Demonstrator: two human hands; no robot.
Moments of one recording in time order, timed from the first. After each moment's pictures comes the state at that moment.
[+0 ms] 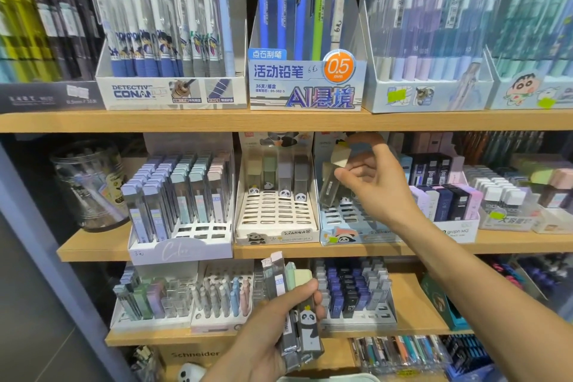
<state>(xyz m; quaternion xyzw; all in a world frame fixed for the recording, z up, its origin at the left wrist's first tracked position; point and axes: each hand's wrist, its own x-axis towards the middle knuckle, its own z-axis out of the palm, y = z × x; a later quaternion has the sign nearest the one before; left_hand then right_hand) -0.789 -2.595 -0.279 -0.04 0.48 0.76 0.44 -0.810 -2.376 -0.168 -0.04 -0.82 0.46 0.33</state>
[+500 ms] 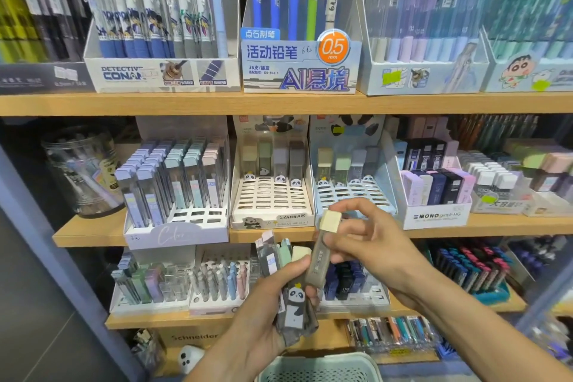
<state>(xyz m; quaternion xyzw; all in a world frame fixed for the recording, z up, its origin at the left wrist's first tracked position) -0.774 -2.594 -0.264 -0.03 0.41 0.80 0.44 -0.727 -2.422 -0.207 -0.08 -0.71 0.69 0.11</state>
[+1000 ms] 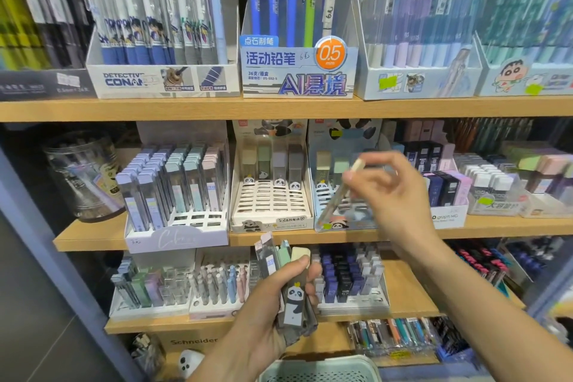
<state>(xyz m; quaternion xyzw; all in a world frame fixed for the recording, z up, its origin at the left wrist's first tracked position) -0.781 -2.588 -0.272 -0.06 0.41 0.80 0.43 -0.748 -2.401 -0.174 -0.08 -0.72 0.61 0.33</state>
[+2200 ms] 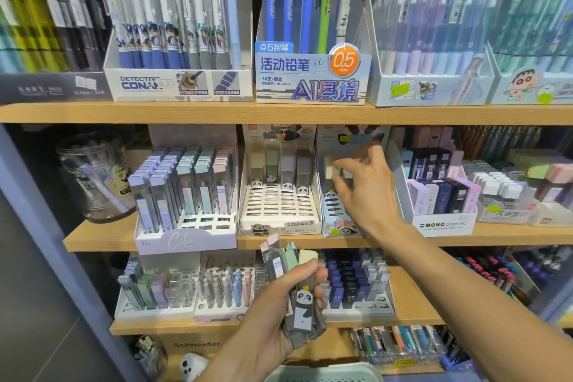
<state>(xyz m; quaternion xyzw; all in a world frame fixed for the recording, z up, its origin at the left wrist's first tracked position) -0.779 -2.592 -0.260 -0.04 0.41 0.81 0.41 -0.823 -2.388 -0.199 -0.04 -0.88 0.13 0.45</state>
